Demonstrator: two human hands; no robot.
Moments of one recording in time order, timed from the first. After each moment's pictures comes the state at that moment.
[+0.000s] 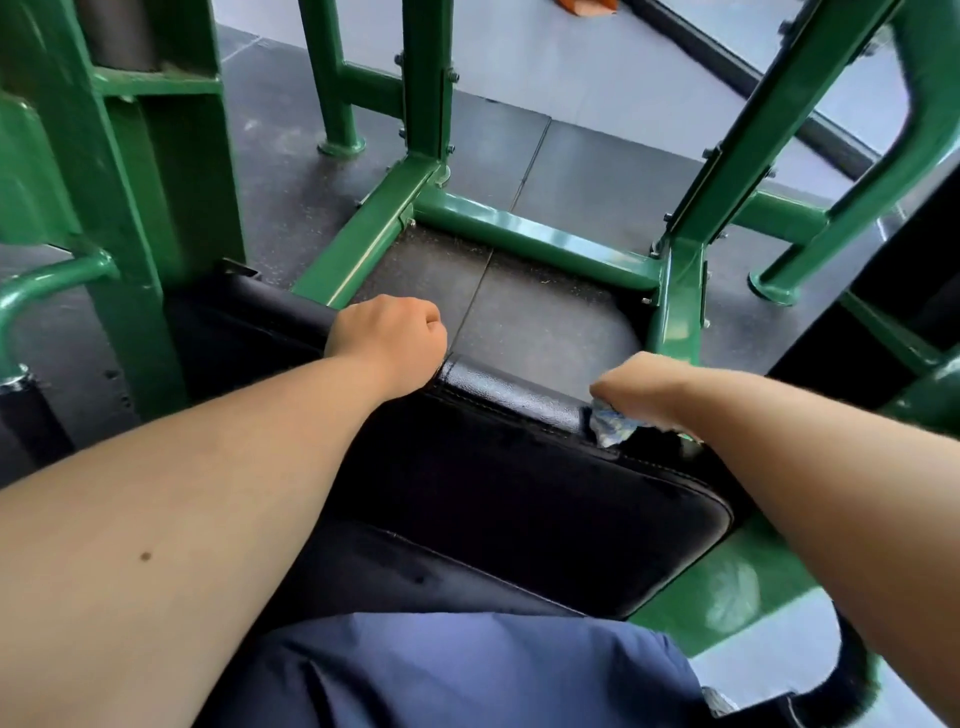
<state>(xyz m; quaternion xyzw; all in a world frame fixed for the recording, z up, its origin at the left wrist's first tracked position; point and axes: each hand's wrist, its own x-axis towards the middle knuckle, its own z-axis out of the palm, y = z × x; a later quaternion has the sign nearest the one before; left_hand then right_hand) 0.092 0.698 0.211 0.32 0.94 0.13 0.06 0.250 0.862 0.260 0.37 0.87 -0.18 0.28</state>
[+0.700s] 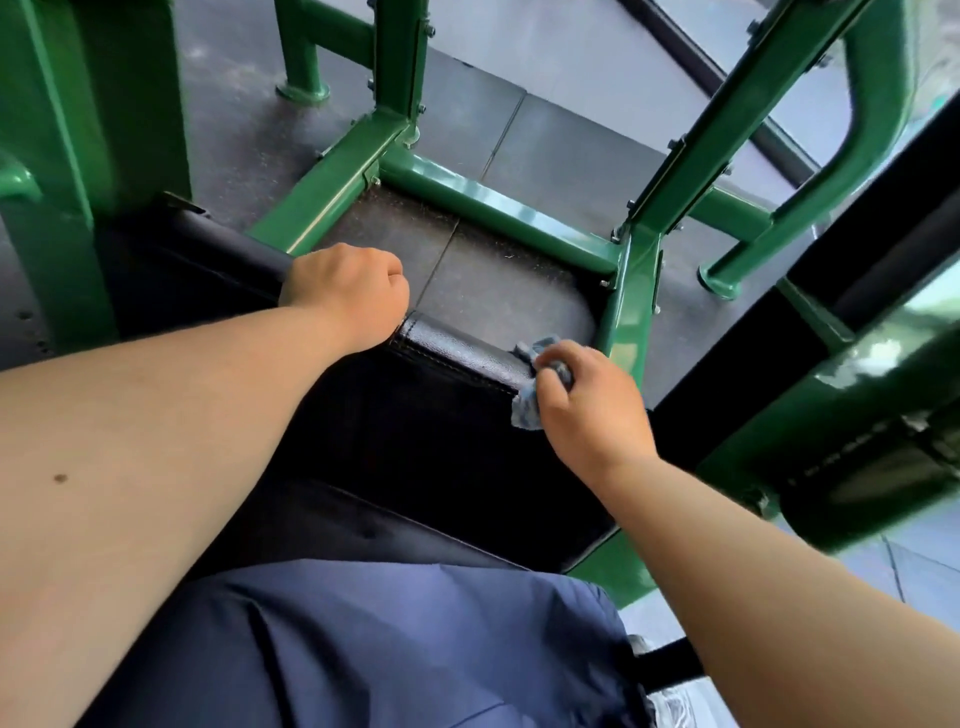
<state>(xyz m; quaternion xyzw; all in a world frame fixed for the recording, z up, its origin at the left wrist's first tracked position) 0.095 0.695 0.212 0.32 0.94 0.14 0.03 0.296 0.811 0.234 0.37 0.89 -0.24 -0.08</state>
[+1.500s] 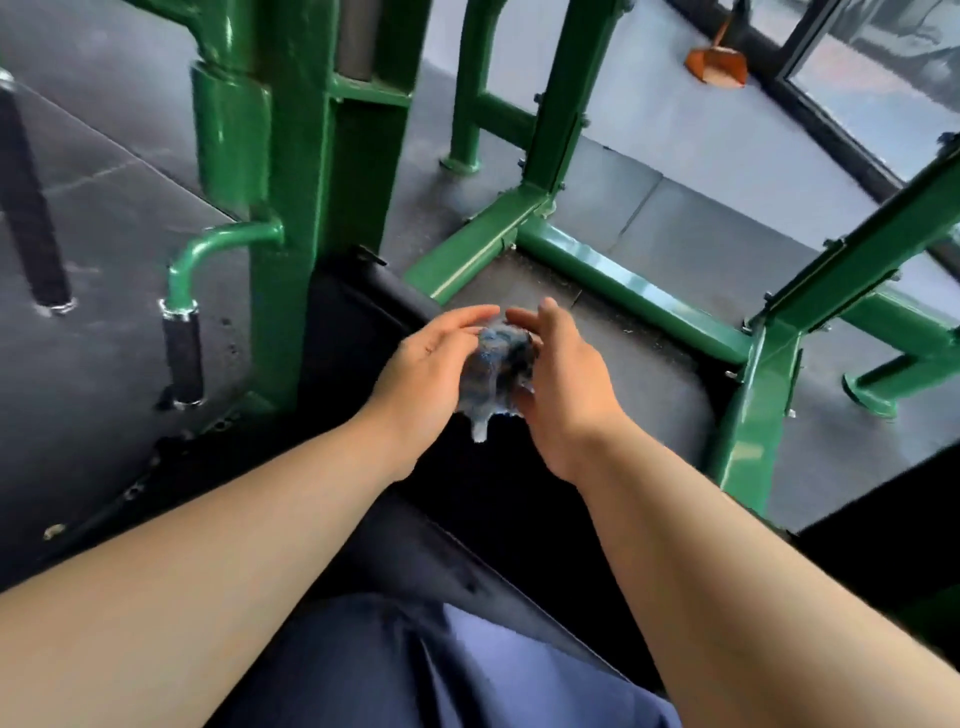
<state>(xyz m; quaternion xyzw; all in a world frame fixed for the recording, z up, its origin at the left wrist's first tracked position) 0.134 0.623 0.231 0.06 0.63 0.74 0.23 0.174 0.723 0.263 0.31 0.64 -0.70 -0.05</state>
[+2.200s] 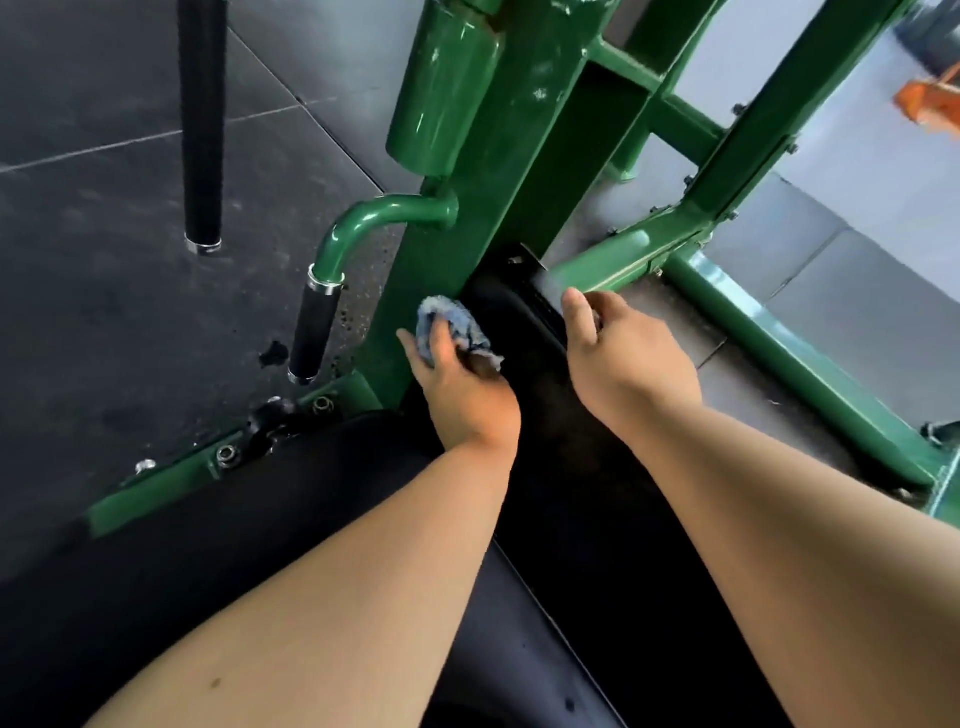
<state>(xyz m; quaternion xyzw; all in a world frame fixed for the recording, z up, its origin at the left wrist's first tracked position) 0.049 0.590 0.128 -0.24 0.74 0.62 -0.07 0.053 0.690 0.214 0.14 0.97 -0.20 0.03</state>
